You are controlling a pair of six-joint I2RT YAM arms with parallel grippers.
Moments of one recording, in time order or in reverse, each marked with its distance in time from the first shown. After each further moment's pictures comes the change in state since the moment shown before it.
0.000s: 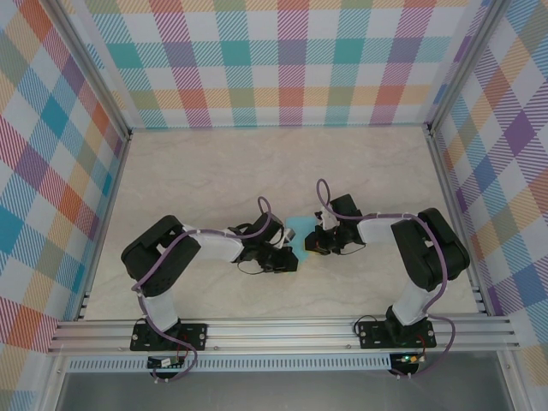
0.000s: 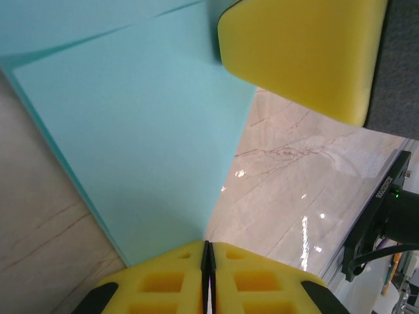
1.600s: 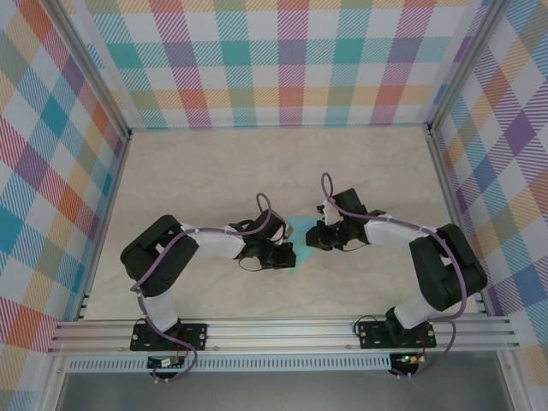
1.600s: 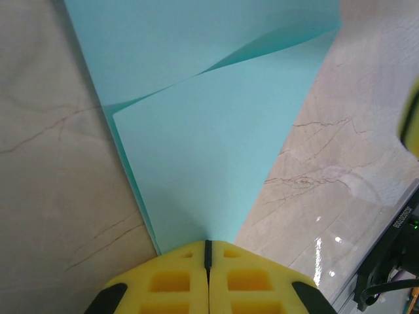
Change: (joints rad) left arm 0.008 -0.002 0.051 -0.080 -0.101 -0.022; right arm 0.034 -0.167 0.028 -0.128 0.018 0.014
